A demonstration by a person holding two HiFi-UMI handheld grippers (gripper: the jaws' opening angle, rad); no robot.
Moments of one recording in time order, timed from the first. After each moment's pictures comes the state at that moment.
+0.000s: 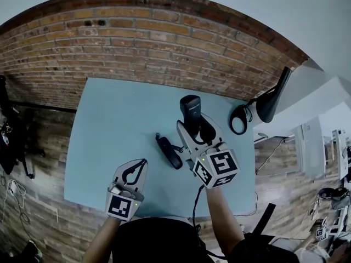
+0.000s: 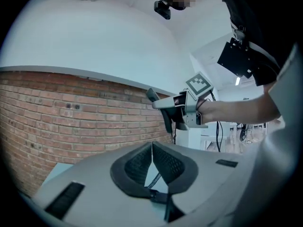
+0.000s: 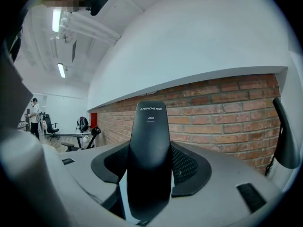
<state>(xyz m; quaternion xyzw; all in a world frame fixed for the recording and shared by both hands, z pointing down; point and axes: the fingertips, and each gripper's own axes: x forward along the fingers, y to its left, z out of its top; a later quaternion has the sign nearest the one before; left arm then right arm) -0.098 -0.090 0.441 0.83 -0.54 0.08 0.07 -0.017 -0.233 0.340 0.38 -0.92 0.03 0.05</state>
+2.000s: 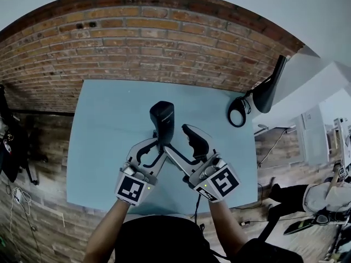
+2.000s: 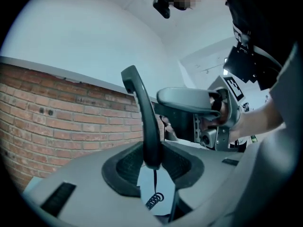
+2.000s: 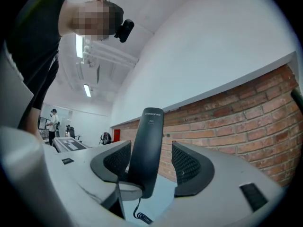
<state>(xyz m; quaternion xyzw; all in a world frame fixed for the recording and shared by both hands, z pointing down) -0.038 -0.140 0.395 0.88 -0.47 0.00 0.02 -0.024 -0.148 0.317 0.24 -0.97 -0.01 -0.06</state>
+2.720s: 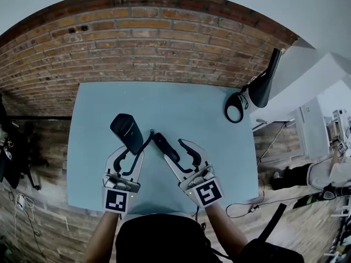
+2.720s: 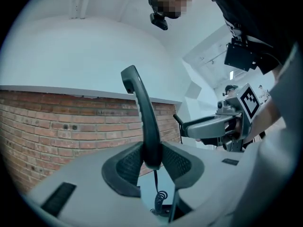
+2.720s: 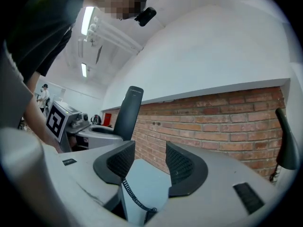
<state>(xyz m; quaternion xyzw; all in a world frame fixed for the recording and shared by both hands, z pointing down) -0.097 -0.116 0.398 0.83 -0.55 0.04 -0.06 -0.005 -0.129 0.383 0.31 -0.95 -0.06 0.03</state>
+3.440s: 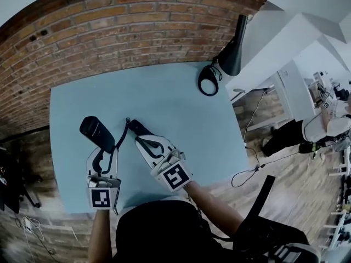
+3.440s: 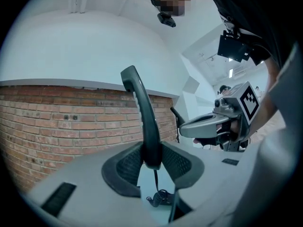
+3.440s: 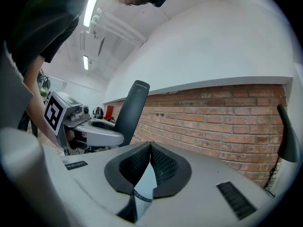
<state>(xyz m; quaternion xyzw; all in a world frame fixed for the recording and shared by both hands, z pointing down) -0.106 -0.098 0.442 0.83 -0.55 0.05 -0.04 -0.030 -0.114 0.431 0.31 -0.95 -0.04 0.04</state>
